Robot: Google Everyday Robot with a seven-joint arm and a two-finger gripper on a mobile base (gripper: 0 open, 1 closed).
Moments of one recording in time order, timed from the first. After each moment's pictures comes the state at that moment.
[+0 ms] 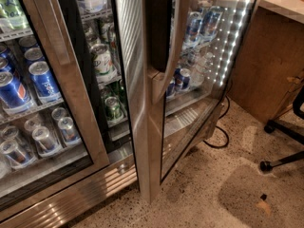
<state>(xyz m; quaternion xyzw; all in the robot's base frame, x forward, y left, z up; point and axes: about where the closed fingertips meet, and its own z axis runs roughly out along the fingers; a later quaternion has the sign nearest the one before) 0.339 -0.119 1.277 -0.62 0.38 0.14 0.67</state>
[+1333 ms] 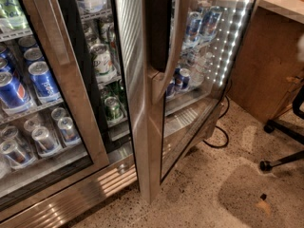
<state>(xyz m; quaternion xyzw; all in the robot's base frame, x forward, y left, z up) 0.288 -0.086 1.220 -0.47 0.46 0.26 0.71</state>
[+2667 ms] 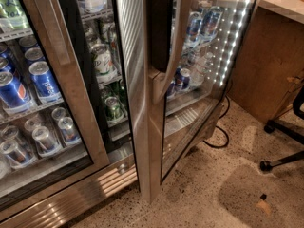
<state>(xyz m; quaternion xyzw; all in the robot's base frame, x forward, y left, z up) 0.259 -0.139 1.166 -0.36 0.55 0.23 0.71</state>
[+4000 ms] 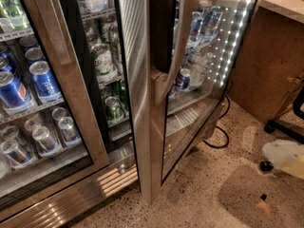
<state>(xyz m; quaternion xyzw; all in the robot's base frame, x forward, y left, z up) 0.310 -0.156 1.085 -0.32 0.59 0.23 0.71</state>
